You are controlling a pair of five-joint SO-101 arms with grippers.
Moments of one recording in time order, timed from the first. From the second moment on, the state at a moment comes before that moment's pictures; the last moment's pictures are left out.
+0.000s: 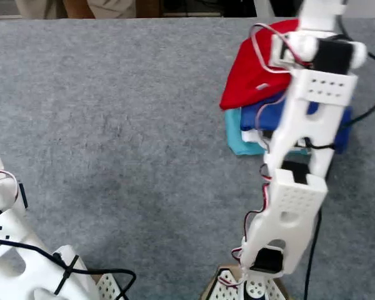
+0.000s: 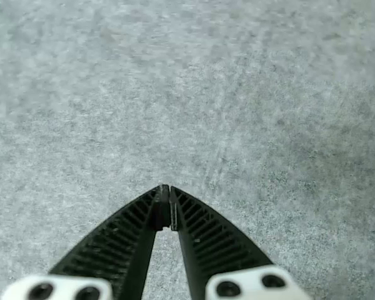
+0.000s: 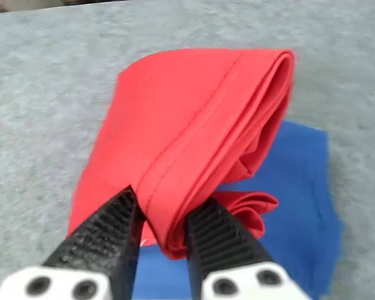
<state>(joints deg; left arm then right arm) -44.6 -56.2 42.6 82.8 -34.3 8.4 32.4 -75.1 101.3 -4.6</state>
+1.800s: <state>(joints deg) -17.9 -56.7 40.9 91.3 -21.4 8.1 -15.3 -29.1 101.5 1.2</state>
